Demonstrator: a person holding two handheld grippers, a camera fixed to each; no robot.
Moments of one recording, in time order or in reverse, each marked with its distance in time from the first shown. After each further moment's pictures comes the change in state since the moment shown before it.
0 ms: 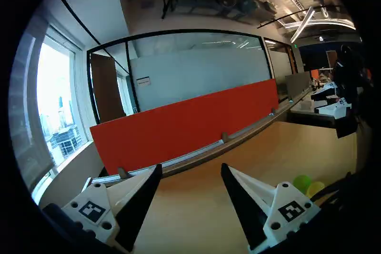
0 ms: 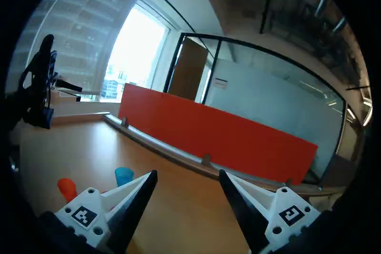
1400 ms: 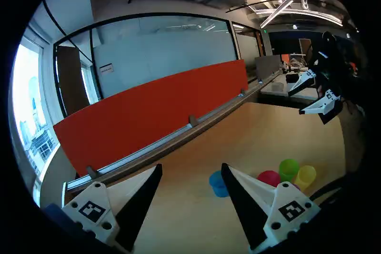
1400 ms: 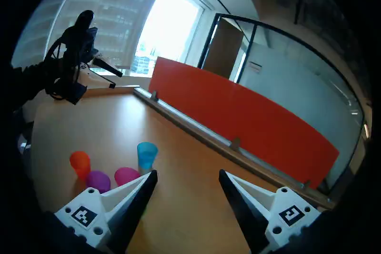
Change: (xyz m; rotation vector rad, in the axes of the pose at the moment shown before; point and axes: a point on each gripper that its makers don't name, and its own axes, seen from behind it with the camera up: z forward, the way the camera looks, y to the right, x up) left arm -0.031 0.051 0.061 -0.274 -0.120 0.057; right arm -0.041 -0.037 0.018 0.221 -0.161 -0.095
